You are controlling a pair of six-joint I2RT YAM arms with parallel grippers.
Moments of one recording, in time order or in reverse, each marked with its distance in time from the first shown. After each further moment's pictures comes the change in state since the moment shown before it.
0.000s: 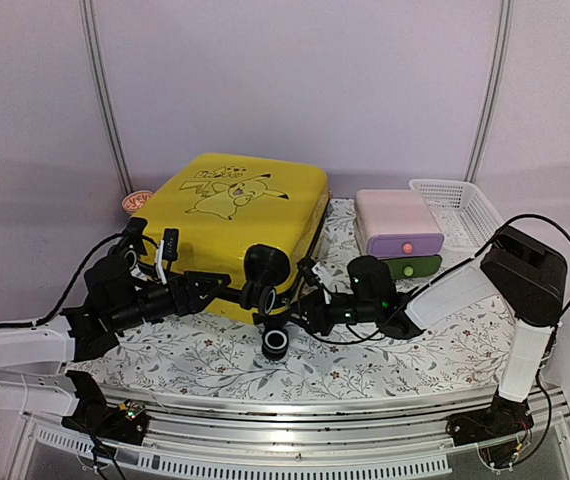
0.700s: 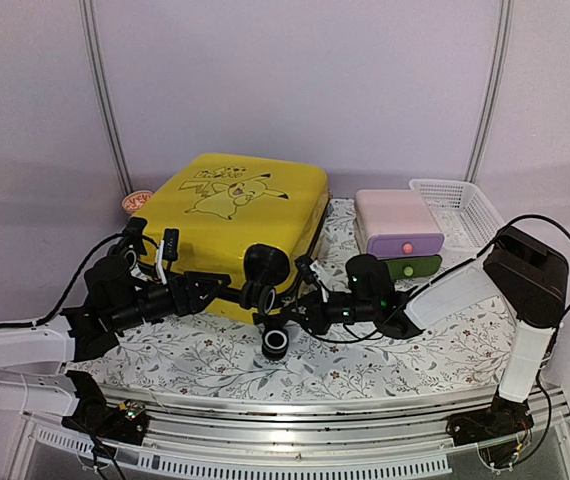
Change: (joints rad) left arm 0.000 0.000 0.000 0.000 0.003 0.000; right arm 0.006 -0.008 0.014 0.005 -0.022 0.074
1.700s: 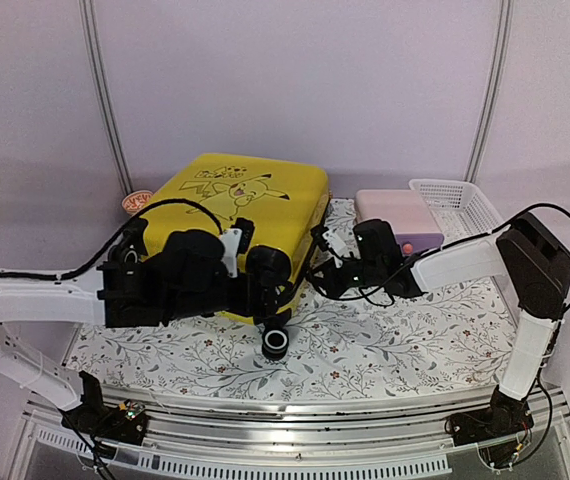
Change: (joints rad) left arm -0.365 0.317 0.515 -0.553 -0.469 0.115; right arm -0.180 -0.013 0.186 -0.372 0.124 -0.211
